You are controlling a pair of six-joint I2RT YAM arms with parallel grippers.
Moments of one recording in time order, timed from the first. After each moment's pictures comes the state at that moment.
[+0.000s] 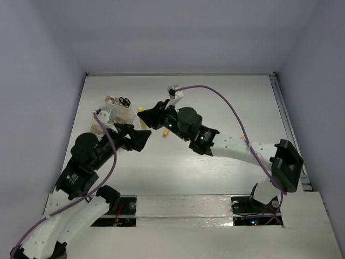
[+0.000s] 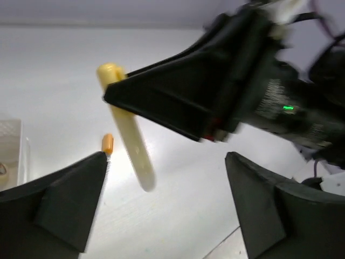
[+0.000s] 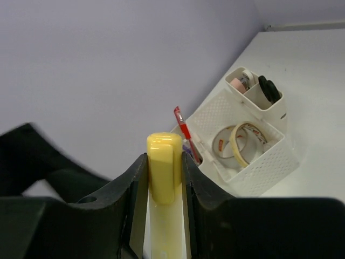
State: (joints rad) left arm -0.54 0.56 0.86 -0.44 0.11 -0.41; right arm 1.07 1.57 1.20 0.47 0.17 0.62
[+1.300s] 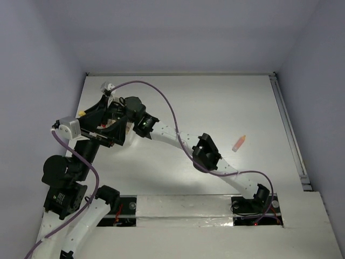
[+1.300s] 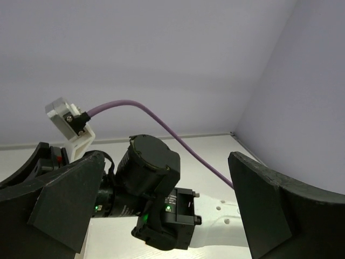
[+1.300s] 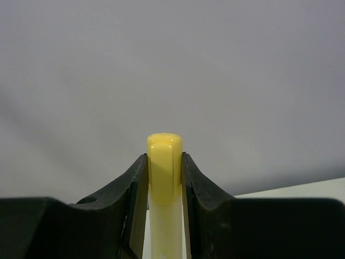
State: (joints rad) left arm -0.42 0.38 0.91 -0.21 -0.03 -0.27; right arm 1.06 2.69 2.62 0.44 -0.43 0.41
